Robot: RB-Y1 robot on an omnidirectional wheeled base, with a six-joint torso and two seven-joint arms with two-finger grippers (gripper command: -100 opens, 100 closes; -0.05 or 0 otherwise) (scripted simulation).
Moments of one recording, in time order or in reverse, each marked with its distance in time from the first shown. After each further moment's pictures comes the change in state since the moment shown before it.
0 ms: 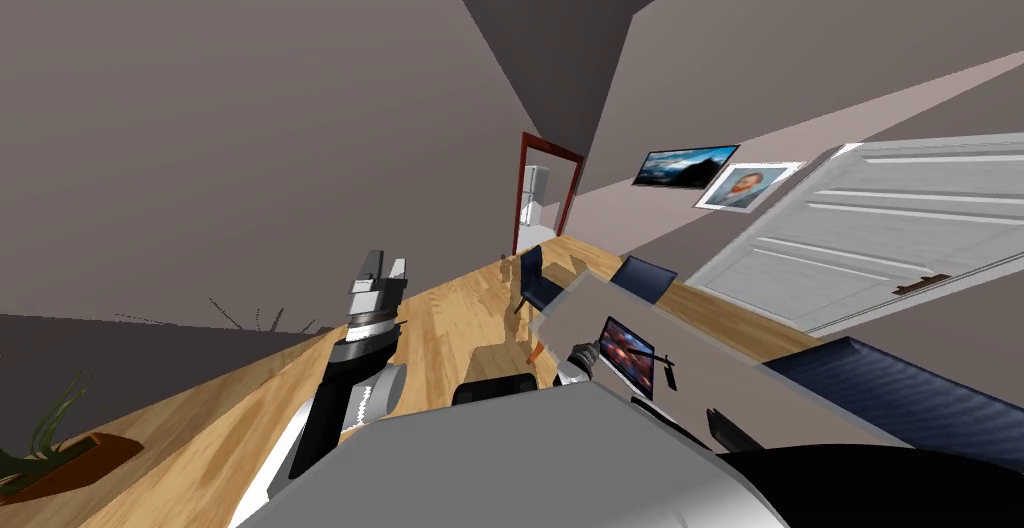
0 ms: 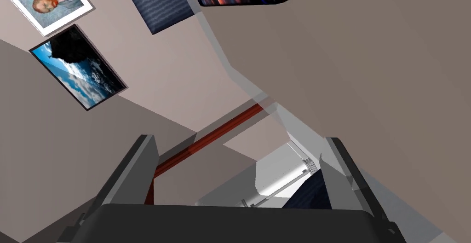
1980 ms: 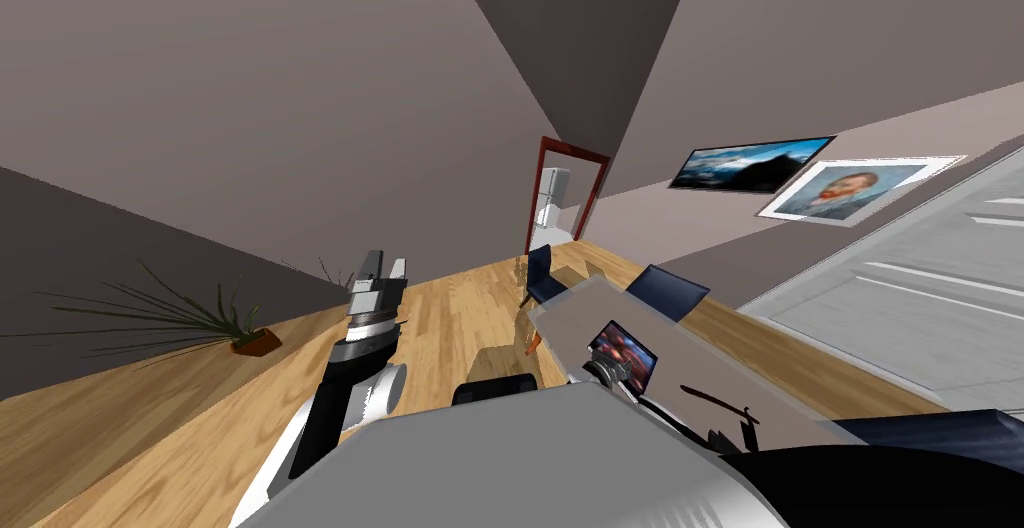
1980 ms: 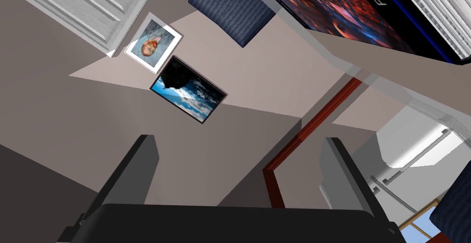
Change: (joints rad) left arm 0.000 0.000 0.000 0.000 0.000 0.000 0.000; right arm 0.013 -0.040 -0.027 0.081 -0.039 0.175 -0.545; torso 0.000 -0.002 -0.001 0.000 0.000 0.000
